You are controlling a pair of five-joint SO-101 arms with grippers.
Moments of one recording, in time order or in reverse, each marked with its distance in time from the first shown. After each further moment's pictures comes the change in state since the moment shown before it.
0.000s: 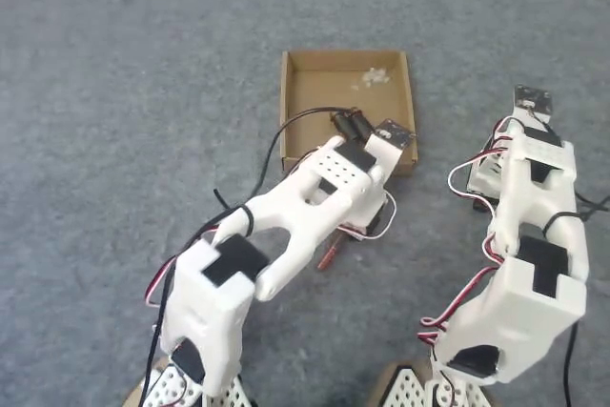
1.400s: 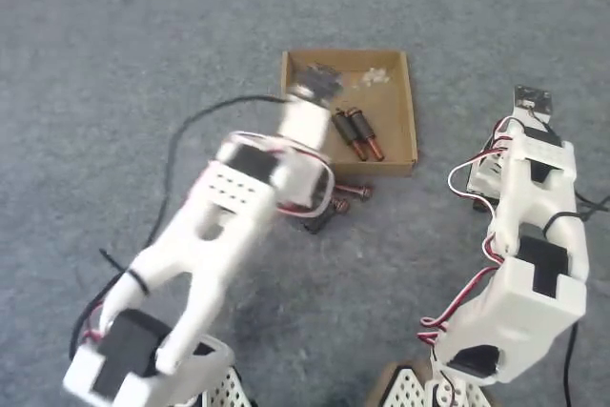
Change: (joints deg) left arm -14.9 -40.3 28.0 -18.1 -3.5; right arm 0.0 0.0 0.0 0.0 0.0
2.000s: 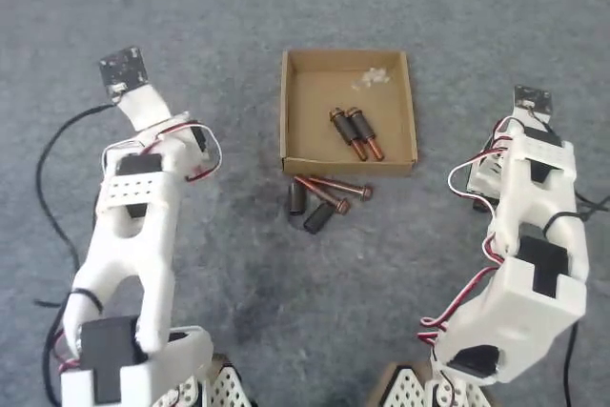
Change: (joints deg) left arm -31.6 -1.1 11.3 -23.6 15.1; right arm 0.0 0.0 0.0 0.0 0.0
